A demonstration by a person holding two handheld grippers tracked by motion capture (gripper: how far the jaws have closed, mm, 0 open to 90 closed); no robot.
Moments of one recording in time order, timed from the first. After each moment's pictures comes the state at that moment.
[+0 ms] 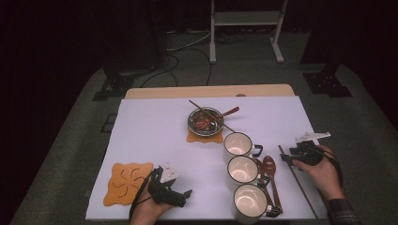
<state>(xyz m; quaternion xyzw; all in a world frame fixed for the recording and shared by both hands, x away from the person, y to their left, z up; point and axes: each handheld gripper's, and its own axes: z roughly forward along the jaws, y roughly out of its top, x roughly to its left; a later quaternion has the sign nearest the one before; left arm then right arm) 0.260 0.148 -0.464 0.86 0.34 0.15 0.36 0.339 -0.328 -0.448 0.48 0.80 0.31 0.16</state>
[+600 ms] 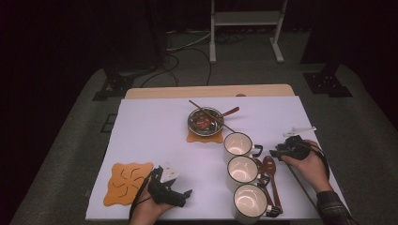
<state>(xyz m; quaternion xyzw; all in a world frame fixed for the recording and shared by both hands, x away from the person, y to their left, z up) 0.260 0.149 -0.464 0.86 0.34 0.15 0.36 0.359 -0.299 -0.447 0.46 0.82 0.32 0.14</state>
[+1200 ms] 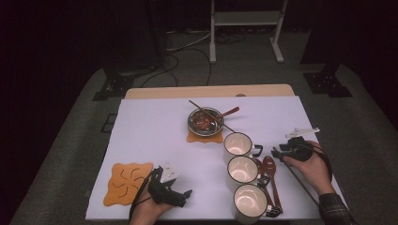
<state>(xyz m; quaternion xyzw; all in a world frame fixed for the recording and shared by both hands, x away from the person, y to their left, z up) 0.260 0.149 -0.464 0.86 0.34 0.15 0.36 0.350 -0.302 -0.441 0.46 0.81 0.33 0.15</state>
